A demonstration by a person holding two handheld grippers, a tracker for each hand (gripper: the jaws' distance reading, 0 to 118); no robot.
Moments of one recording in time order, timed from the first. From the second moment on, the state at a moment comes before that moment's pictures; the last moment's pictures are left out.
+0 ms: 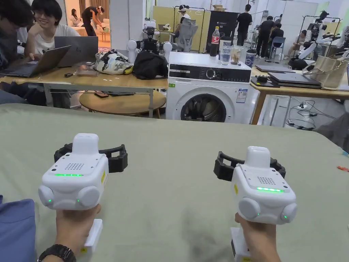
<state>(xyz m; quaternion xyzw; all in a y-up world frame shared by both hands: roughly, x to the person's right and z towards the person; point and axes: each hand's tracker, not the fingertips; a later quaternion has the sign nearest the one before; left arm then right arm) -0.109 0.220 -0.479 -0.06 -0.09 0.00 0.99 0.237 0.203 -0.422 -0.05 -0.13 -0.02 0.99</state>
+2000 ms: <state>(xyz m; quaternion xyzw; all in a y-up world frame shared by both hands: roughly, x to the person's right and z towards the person) -0.107 0.217 -0.470 -0.05 -0.10 -0.04 0.99 0.233 0.196 -0.414 -0.07 -0.14 -0.01 0.99</state>
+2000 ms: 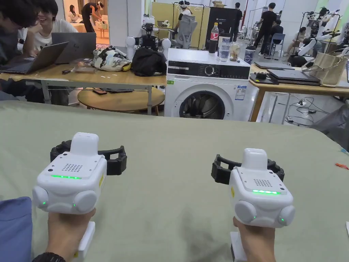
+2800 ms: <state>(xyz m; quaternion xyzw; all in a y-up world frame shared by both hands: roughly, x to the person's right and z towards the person) -0.117 0.218 -0.464 -0.05 -0.10 -0.03 0.99 0.236 0.190 -0.413 -0.08 -0.15 -0.01 0.99</state>
